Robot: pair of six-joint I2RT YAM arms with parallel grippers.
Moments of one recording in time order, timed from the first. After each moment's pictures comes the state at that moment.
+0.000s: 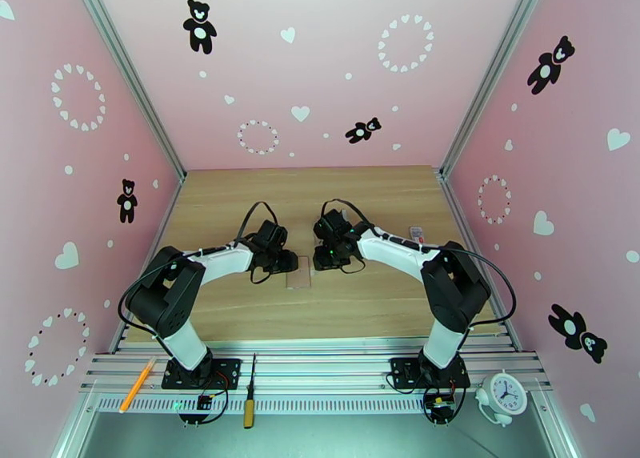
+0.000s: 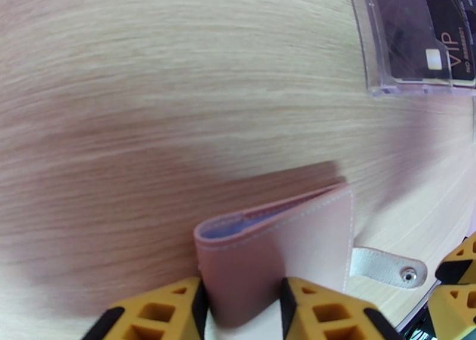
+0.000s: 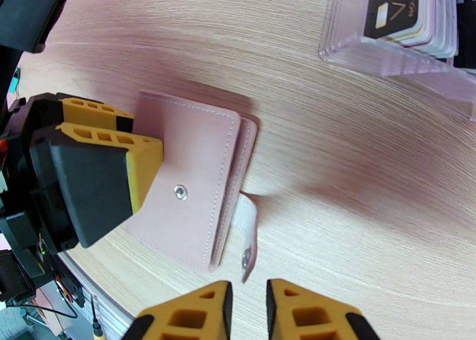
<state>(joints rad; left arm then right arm) -0.52 1.72 0.89 -0.27 0.26 -0.60 0.71 1.78 1.21 -0.60 -0.24 0.45</state>
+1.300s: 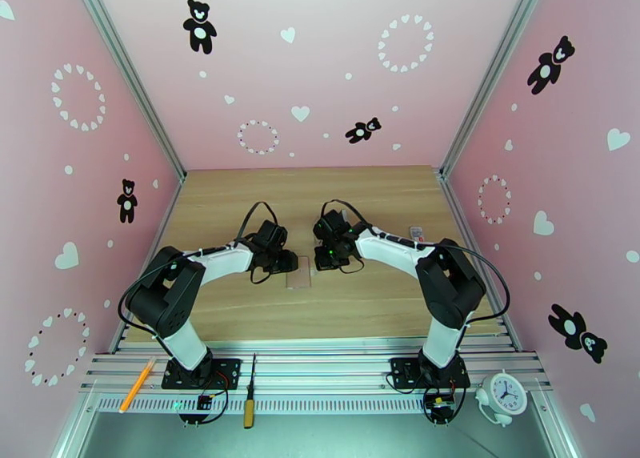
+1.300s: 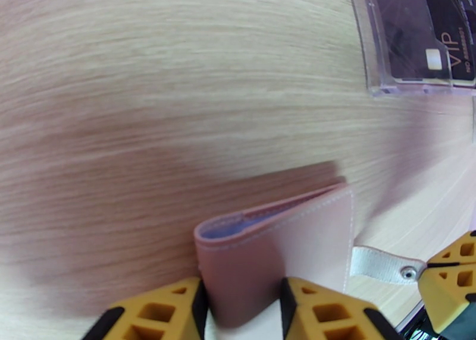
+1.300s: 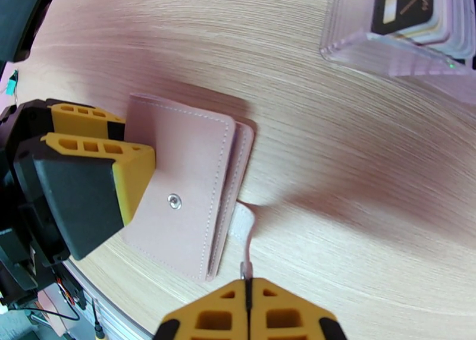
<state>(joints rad) -0.52 1.72 0.89 -0.27 0.26 -0.60 0.70 1.81 1.21 -0.58 -0.26 0.46</state>
